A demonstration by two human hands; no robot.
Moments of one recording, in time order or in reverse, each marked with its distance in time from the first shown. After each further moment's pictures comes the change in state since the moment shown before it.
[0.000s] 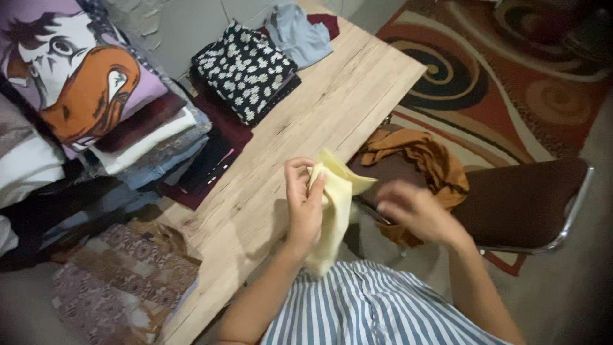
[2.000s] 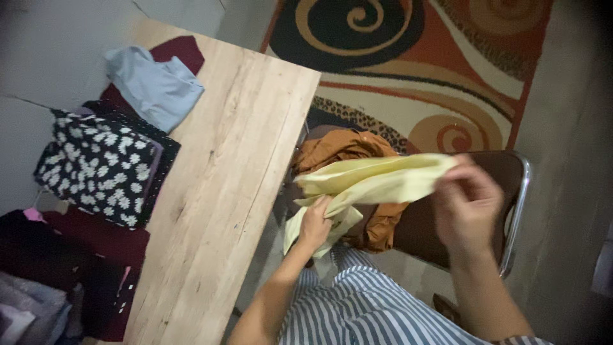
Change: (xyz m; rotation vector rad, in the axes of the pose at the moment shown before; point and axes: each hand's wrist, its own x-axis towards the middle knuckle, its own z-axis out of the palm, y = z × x) left_hand 0.153 -0.339 0.120 1.000 -0.640 0.124; right_hand 0.082 0.221 -0.192 1.154 0.849 -0.491
